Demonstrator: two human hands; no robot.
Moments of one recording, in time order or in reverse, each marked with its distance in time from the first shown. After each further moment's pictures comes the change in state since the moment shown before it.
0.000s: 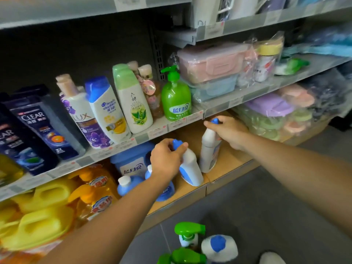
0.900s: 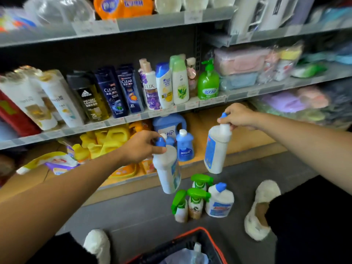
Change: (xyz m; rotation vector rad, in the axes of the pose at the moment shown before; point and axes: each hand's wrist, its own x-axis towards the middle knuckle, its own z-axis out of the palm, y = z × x) left_hand -0.152 0.028 -0.205 0.386 -0.361 0.078; right_hand -0.134 -0.083 -0.021 -0.440 -0.394 -0.165
